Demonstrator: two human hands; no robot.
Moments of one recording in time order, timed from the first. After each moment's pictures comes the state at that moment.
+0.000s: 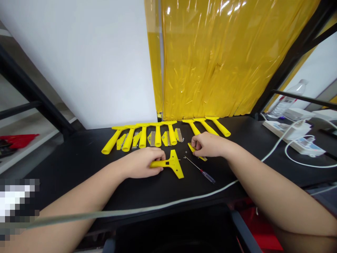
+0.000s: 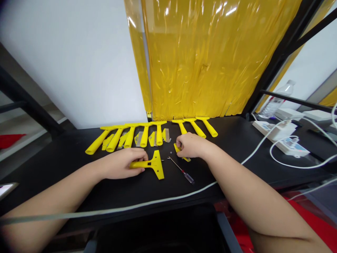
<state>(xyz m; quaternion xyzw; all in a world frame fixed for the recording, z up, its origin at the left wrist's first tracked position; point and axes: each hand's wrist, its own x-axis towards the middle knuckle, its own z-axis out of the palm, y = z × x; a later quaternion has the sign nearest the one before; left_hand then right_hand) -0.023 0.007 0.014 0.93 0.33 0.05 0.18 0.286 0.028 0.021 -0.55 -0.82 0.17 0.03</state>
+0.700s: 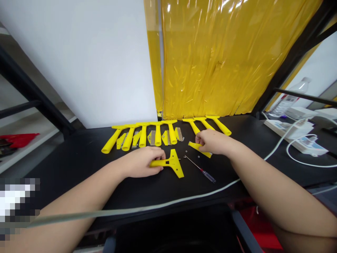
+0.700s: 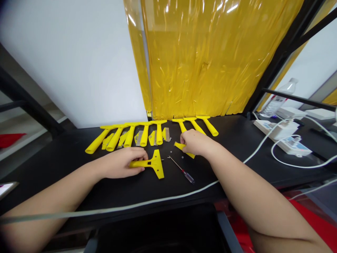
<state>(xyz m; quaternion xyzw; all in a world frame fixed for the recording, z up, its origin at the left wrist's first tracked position) -0.023 0.007 0.014 0.93 0.33 0.04 0.17 0.290 0.030 0.025 -0.59 -0.80 0.12 0.01</state>
